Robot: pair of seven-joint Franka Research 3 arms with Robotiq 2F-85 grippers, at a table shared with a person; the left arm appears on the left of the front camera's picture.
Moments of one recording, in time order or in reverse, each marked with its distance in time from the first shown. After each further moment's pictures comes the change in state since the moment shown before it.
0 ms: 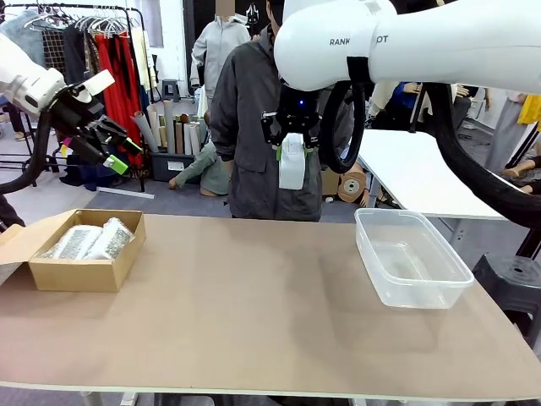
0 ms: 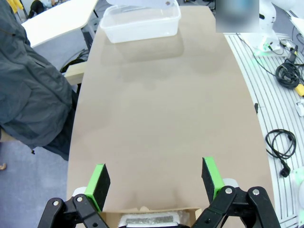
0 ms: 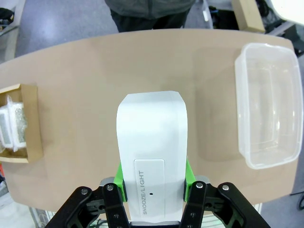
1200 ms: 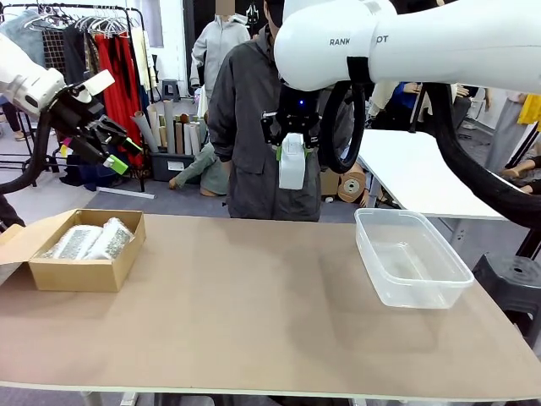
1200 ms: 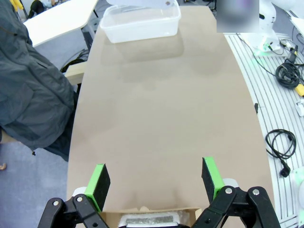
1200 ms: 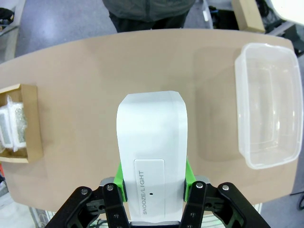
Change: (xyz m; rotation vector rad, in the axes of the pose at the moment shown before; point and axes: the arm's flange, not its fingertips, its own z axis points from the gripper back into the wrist) left arm 0.000 0.000 0.000 0.000 0.000 0.000; right arm 0.000 0.000 0.000 0.000 0.000 0.000
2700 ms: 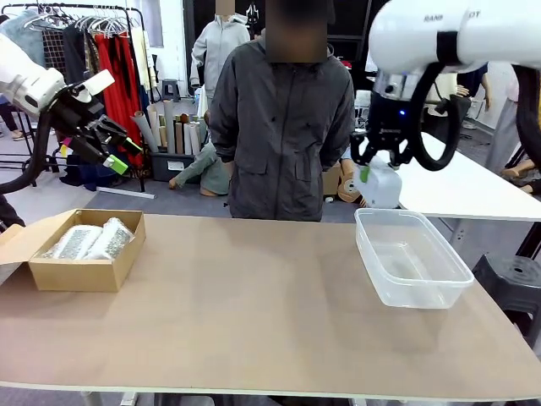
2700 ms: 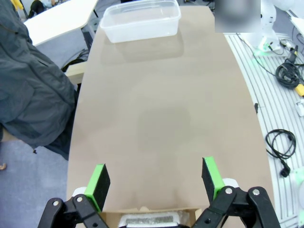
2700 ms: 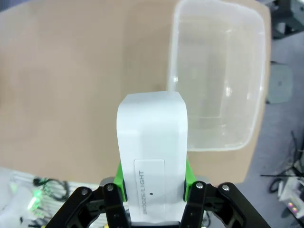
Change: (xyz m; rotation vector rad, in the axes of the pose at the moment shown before) left arm 0.000 0.000 0.000 0.000 0.000 0.000; right arm 0.017 -0.190 -0.026 -0.046 0.239 0.104
